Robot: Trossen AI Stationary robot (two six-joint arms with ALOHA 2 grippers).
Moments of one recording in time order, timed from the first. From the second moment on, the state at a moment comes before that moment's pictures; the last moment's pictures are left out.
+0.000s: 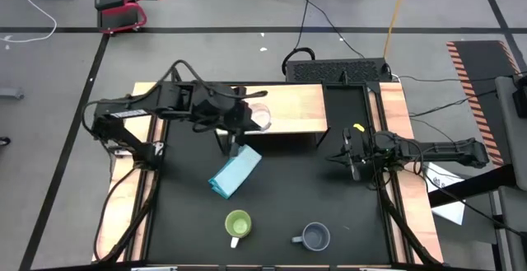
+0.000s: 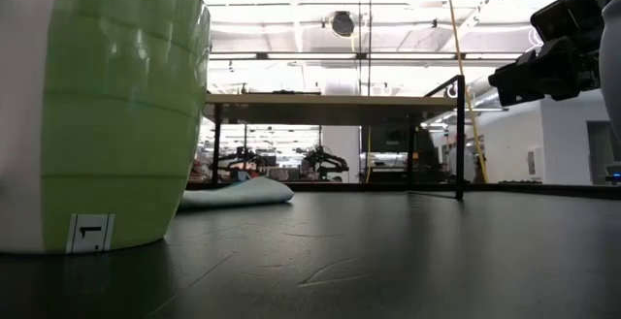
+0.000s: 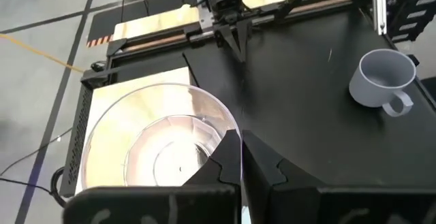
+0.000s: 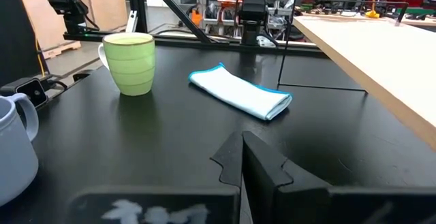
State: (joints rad) left arm 0.00 1.56 1.88 -0.96 -0.03 0.21; right arm -0.04 0.20 0.02 0.00 -0.16 -0.06
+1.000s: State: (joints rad) left arm 0.11 1.09 1.21 -0.49 0.11 0.15; right arm -0.04 0.21 0.02 0.00 -0.16 -0.06
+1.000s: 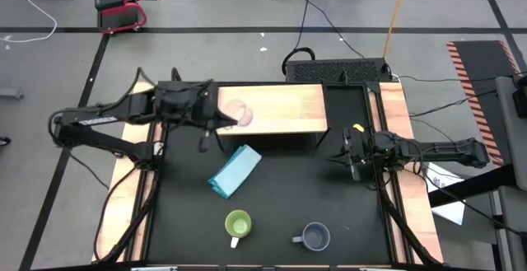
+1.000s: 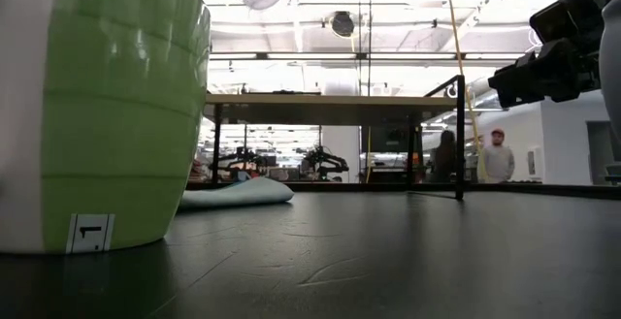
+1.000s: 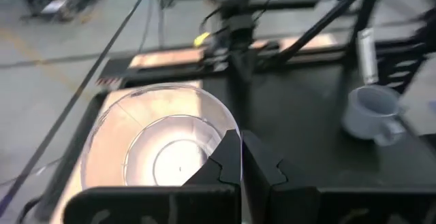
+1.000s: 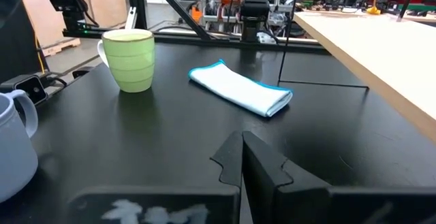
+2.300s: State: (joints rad) left arm 0.10 0.80 0.78 -0.27 0.07 0.07; right arm -0.04 0.23 0.01 0.03 -0.16 -0.06
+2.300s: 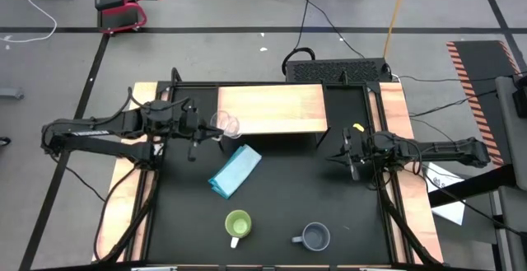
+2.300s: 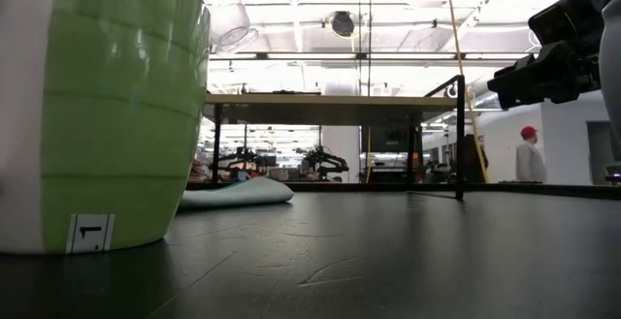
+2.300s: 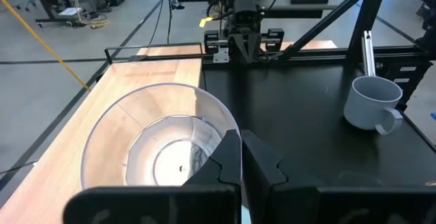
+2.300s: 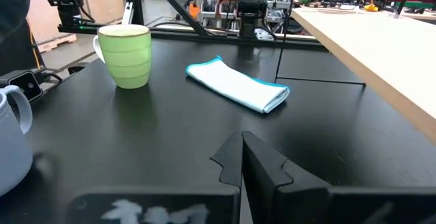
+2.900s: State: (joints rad) left arm 0.10 0.80 0.78 -0.11 0.01 0.02; right arm -0.04 0.23 0.01 0.04 -0.16 -0.06
